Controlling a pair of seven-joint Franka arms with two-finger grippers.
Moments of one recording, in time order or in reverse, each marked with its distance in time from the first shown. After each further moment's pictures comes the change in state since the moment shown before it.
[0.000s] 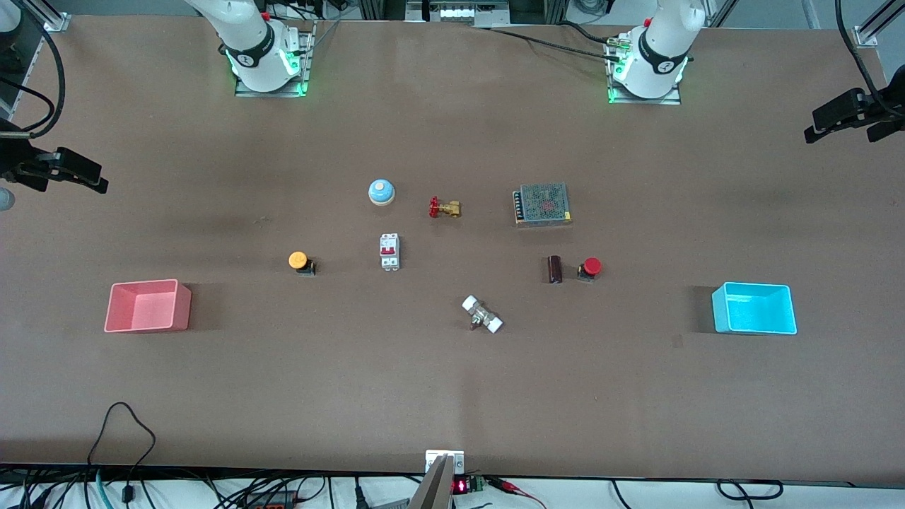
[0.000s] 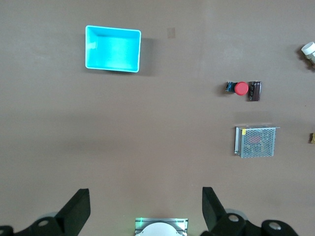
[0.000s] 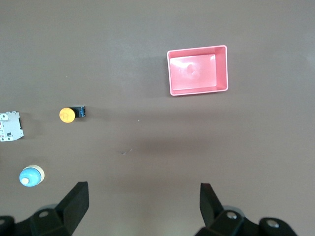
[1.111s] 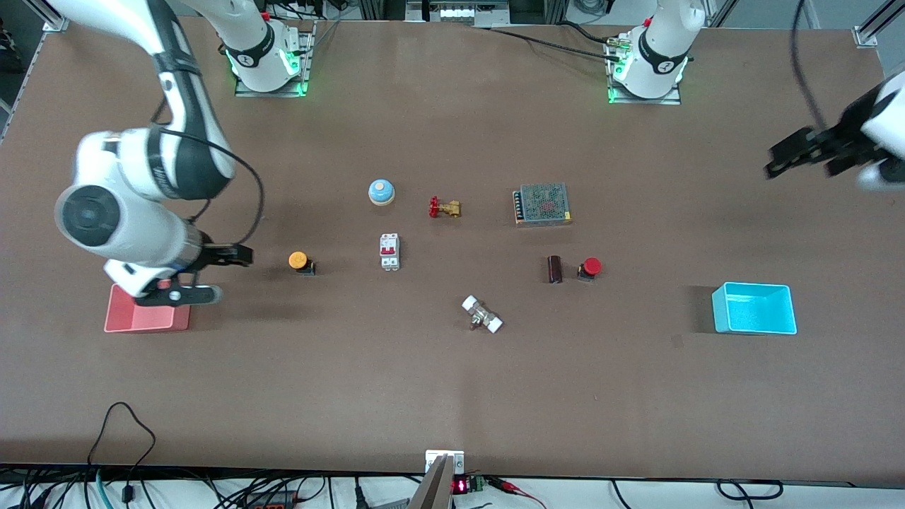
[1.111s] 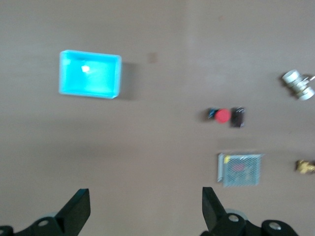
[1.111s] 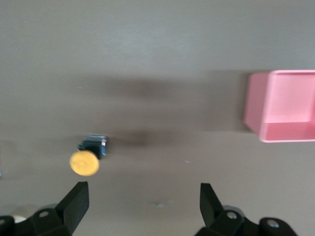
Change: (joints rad) left arm -0.013 0.110 -0.118 -0.024 -0.042 0.200 -0.138; right arm 0.250 0.378 0.012 -0.042 0.001 0.314 0.184
